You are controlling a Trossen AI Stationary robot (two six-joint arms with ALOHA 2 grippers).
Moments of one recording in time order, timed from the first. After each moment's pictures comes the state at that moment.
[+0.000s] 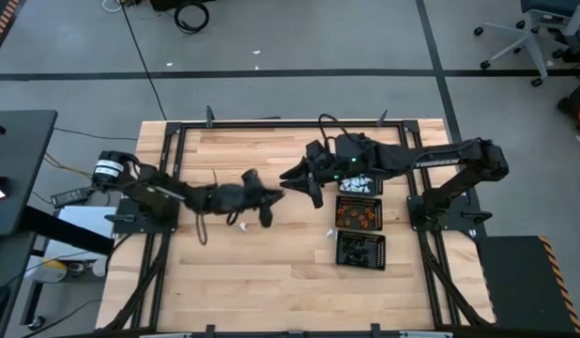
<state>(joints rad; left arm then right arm) -0.08 1.54 0.51 0.77 -0.36 -0.43 0.00 1.46 1.27 -0.01 -0.13 0.42</state>
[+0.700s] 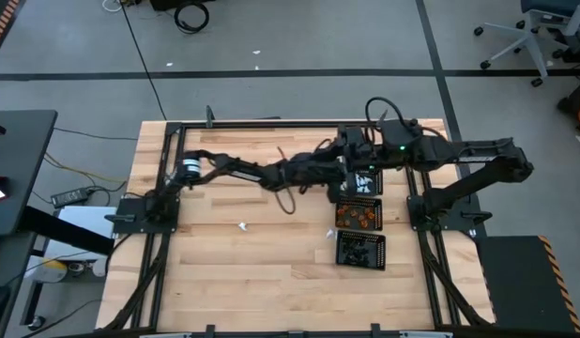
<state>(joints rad) 0.15 2.22 1.46 0.64 -0.02 -0.27 0.03 1.22 1.27 -0.09 -0.02 0.23</state>
